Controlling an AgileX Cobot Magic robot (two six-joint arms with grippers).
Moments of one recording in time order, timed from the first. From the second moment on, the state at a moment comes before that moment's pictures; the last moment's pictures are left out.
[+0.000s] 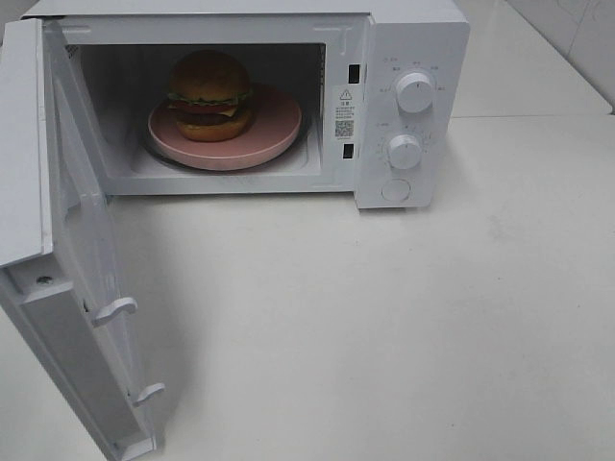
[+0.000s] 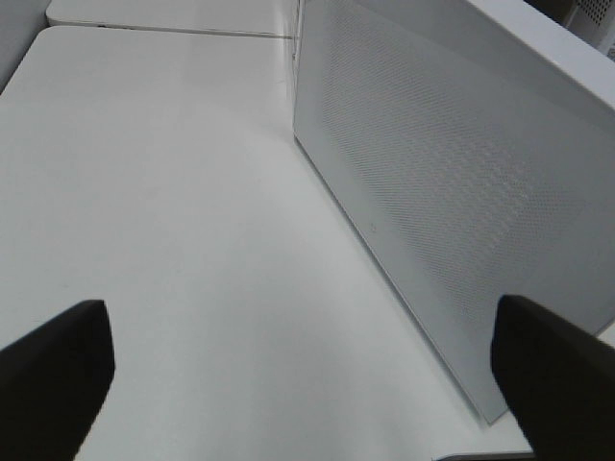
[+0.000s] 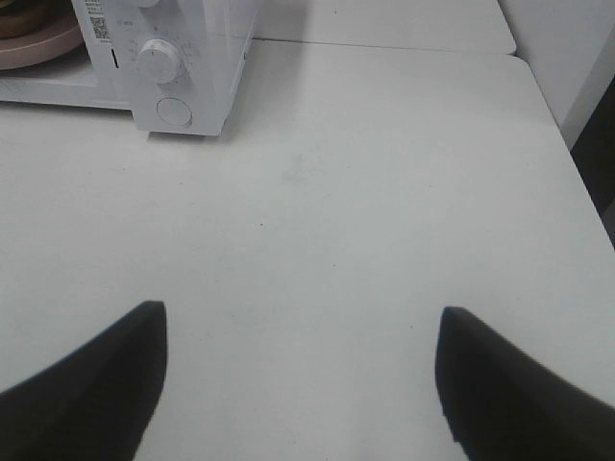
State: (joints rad) left arm -0.02 -0.01 -0.52 -0.09 1.08 0.00; right arm 0.08 0.00 -0.50 -0.05 1.01 0.04
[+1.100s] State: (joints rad) left arm -0.02 0.18 -0.54 -0.09 1.01 0.00; right arm 0.08 0.00 -0.50 -0.05 1.01 0.04
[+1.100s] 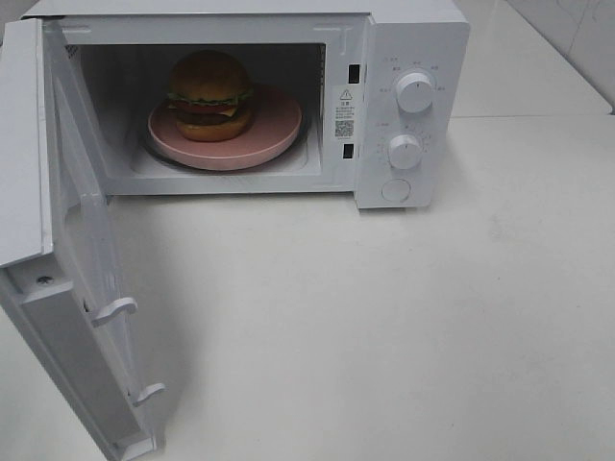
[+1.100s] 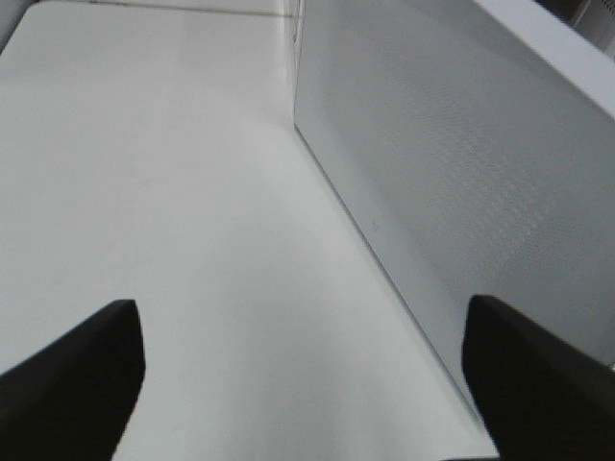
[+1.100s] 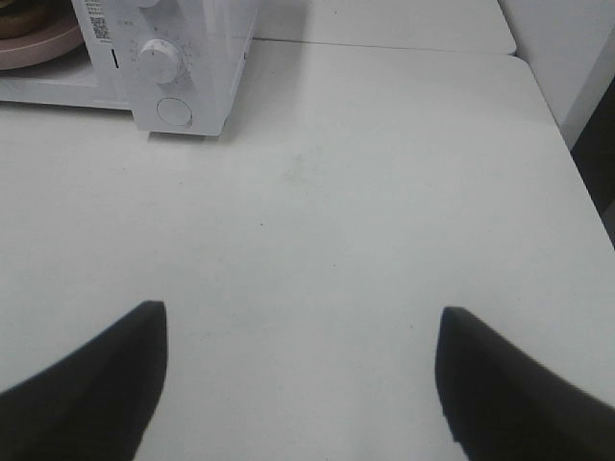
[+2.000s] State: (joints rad) left arm -0.02 0.60 -0.28 -0.10 0.08 0.05; right arm 0.08 0.00 -0.50 -0.05 1.01 0.04
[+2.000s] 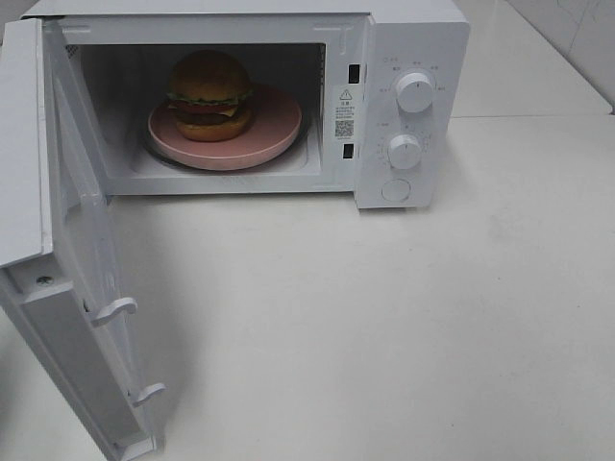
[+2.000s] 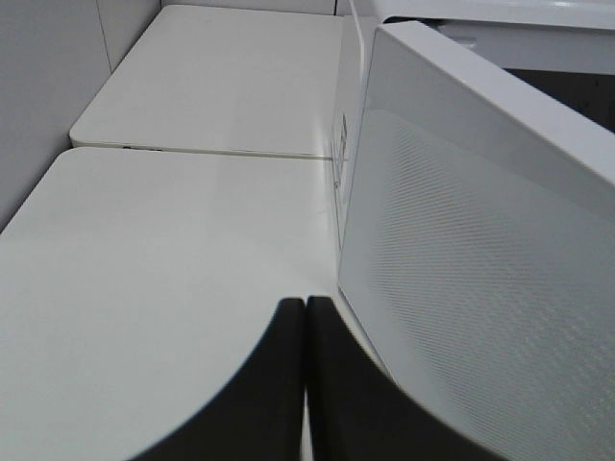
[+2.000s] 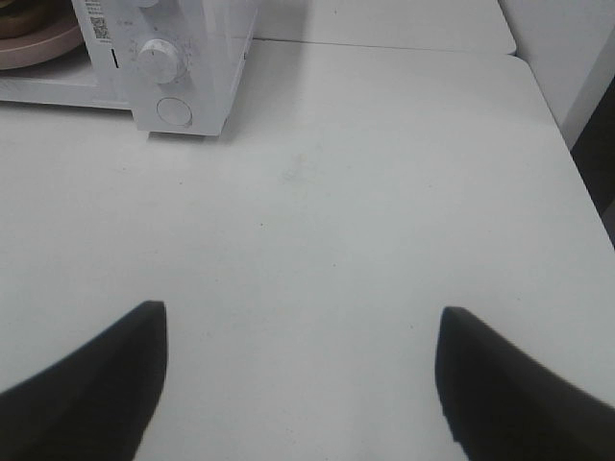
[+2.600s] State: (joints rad) left arm -0.02 1.01 -0.19 0.22 -0.47 -0.02; right arm 0.08 0.00 -0.50 -0.05 1.01 0.04
